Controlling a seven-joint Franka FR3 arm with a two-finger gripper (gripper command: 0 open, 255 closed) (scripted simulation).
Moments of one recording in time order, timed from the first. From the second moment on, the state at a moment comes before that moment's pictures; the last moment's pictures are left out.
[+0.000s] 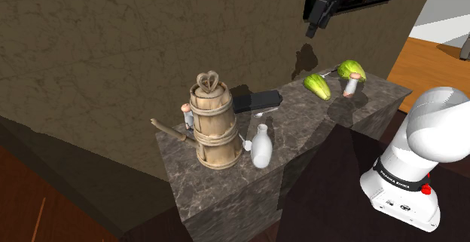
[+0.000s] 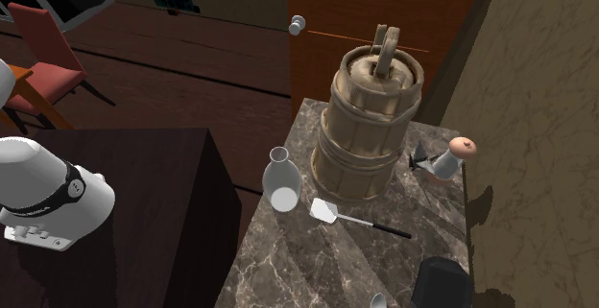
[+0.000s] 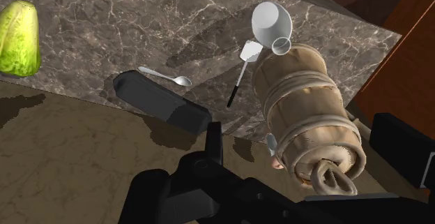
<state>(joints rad) -0.01 -0.80 0.02 -2.26 0.00 1.72 -0.03</state>
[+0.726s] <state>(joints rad) -0.01 -0.64 0.07 -2.41 0.02 1.94 0.04</state>
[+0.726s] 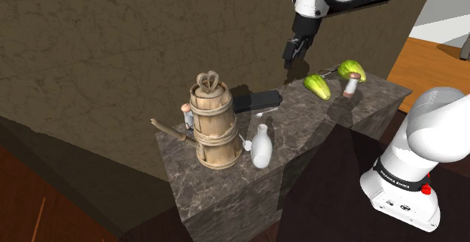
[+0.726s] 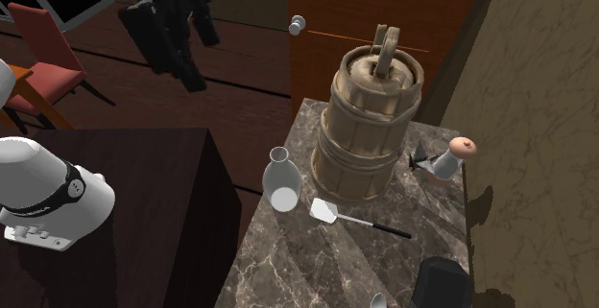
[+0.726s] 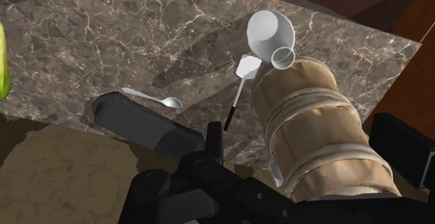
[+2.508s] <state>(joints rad) 0.01 0.17 0.17 -2.42 -0.05 2.55 0.28</state>
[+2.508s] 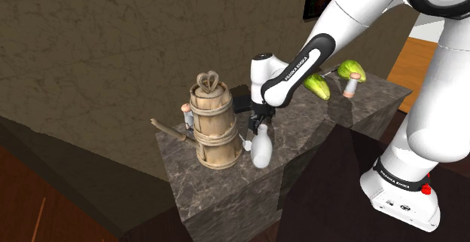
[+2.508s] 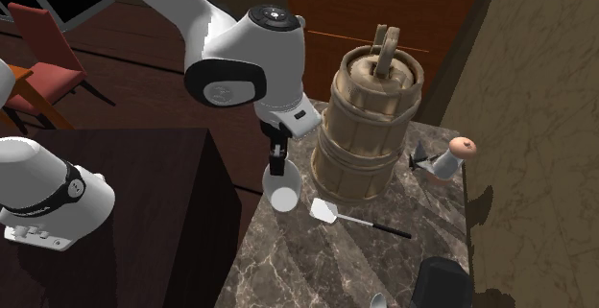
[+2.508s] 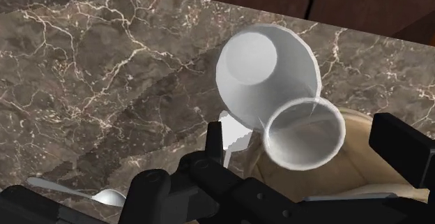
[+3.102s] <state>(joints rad) 0.01 0.22 0.17 -2.42 -0.07 2.61 0.30</state>
